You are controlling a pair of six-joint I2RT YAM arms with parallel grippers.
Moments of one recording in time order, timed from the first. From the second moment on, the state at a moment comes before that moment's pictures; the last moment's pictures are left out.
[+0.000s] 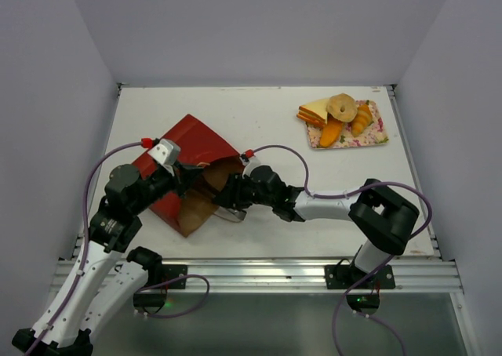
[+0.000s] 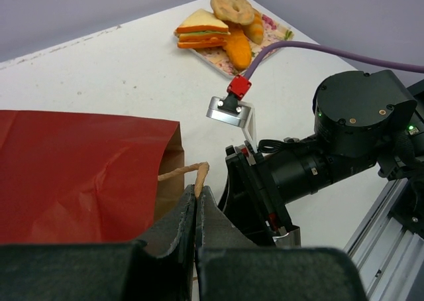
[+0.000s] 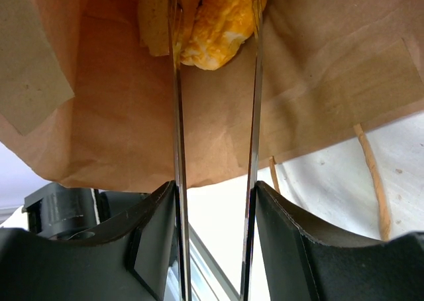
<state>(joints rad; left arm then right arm) -0.39 0.58 0.72 -0.30 0.37 -0.11 0.98 1.67 0.81 0.44 -0.14 0.92</state>
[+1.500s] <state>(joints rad) -0.39 0.59 0.72 -0.29 0.36 -0.11 1.03 1.75 0.80 0.49 -0.13 0.94</state>
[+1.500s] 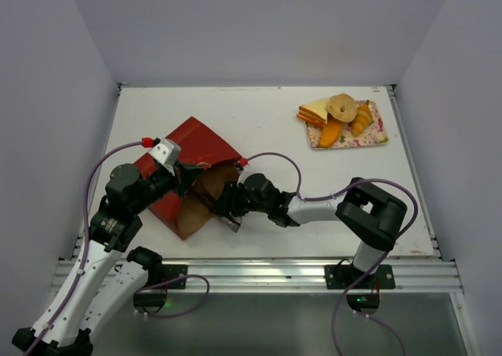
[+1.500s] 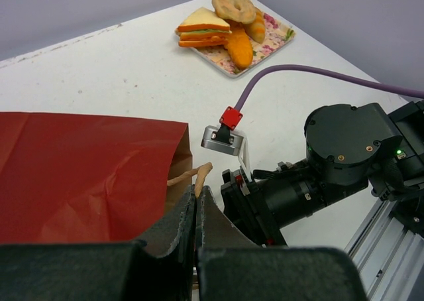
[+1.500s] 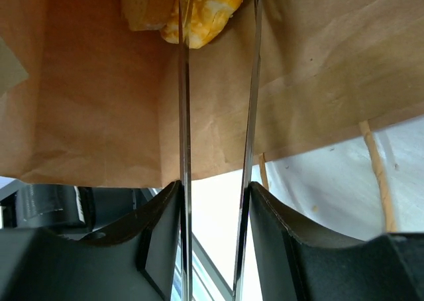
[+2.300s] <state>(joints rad) -0.39 0.73 0.72 -0.35 0.01 -0.15 1.03 1.62 0.80 0.41 -0.12 0.93</state>
